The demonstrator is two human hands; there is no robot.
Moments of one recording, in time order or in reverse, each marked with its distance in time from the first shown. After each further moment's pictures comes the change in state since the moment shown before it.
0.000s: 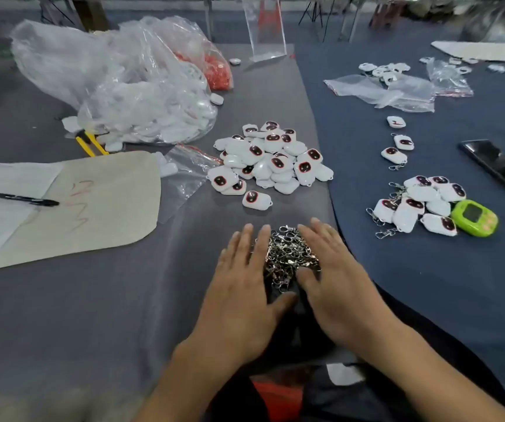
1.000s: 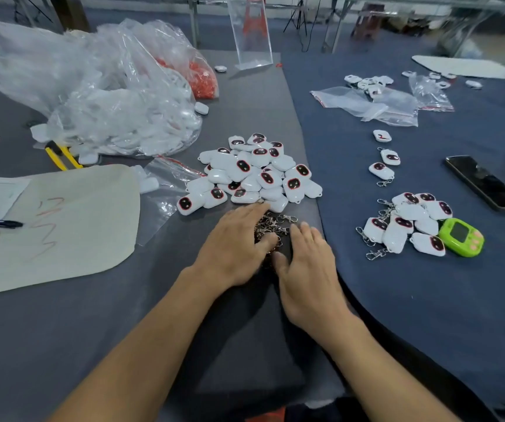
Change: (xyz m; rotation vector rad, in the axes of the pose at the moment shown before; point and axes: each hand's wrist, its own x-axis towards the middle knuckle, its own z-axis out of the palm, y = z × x) left_hand 0.127 -0.021 -0.003 -0.119 0.049 0.154; right_hand 0.060 0.005 0.030 -0.165 0.086 0.120
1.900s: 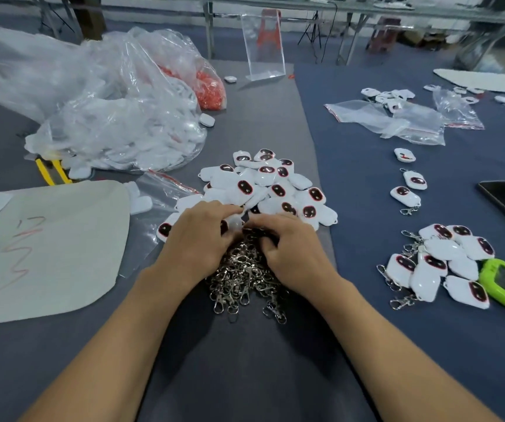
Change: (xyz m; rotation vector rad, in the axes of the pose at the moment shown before) left_hand 0.047 -0.049 -0.030 0.139 0.173 -0.078; right_hand 0.106 -0.014 -0.003 0.281 0.000 -0.347
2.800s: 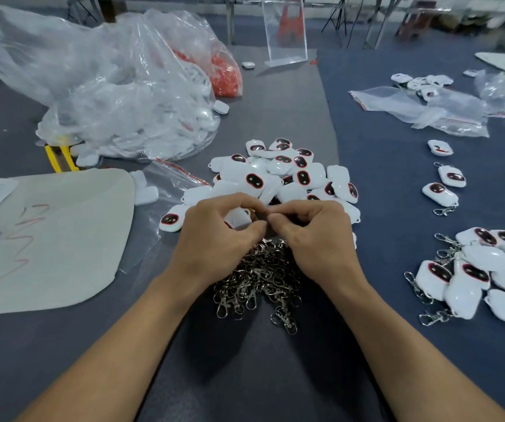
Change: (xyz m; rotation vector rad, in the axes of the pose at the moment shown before) left_hand -0.008 0.023 0.000 -0.409 0.146 -0.085; right_hand 0.010 0.001 -0.006 0.463 0.119 0.163
